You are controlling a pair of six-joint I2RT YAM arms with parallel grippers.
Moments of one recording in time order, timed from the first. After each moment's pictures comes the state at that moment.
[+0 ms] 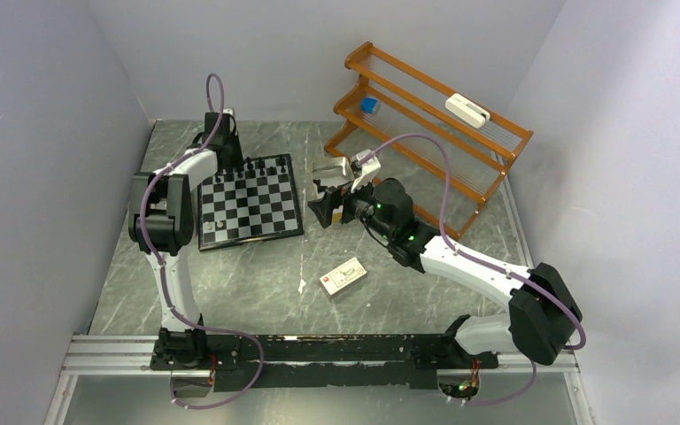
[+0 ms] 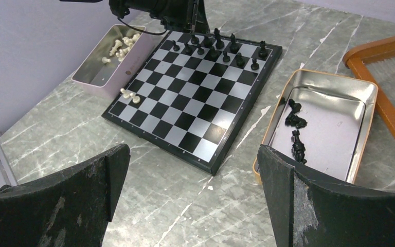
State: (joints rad) left arm -0.10 2.09 1.50 -0.15 -0.09 -0.20; right arm 0.77 1.31 0.80 0.37 -0.02 0.25
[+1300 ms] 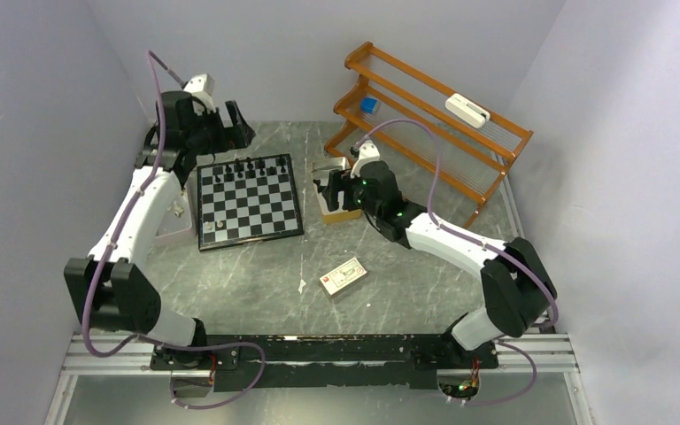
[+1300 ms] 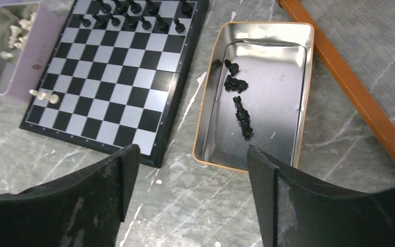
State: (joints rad) left arm -0.11 1.51 1.42 -0.33 0.18 -0.29; right arm 0.68 1.49 0.95 0.16 0.10 0.31
